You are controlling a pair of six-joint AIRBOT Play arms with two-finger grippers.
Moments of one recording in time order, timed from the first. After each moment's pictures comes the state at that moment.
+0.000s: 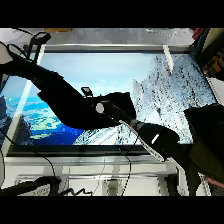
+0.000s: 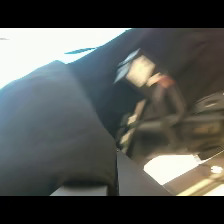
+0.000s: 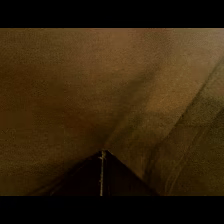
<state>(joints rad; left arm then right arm) -0.10 -1.36 1.76 1.23 -1.50 -1.28 0.78 -2.07 1.80 -0.99 0.65 1.53</state>
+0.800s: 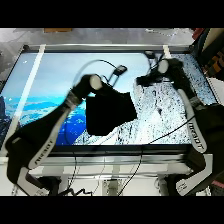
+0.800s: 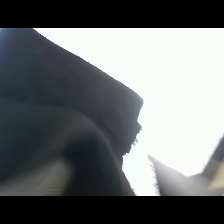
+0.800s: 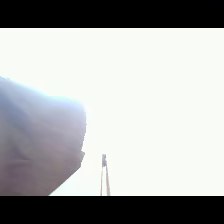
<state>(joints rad) -0.62 -1.75 1.74 1.14 -1.01 -1.20 0.16 -1.75 1.83 -1.45 1.20 1.51</state>
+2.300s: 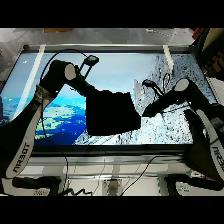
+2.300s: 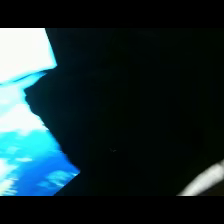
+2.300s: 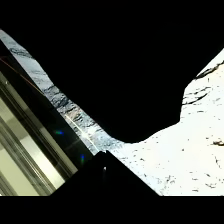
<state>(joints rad) -0.42 -1.57 1.68 1.39 -1.31 -1.36 0.08 -1.38 1.20 -1.03 1.41 0.81</state>
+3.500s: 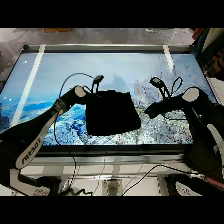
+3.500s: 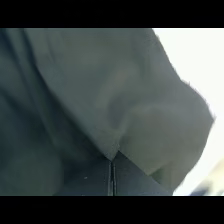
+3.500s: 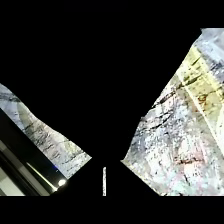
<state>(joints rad) -0.41 -1.66 1.39 0.80 -0.81 -1.18 0.08 -1.20 1.07 -1.02 1.16 0.86</state>
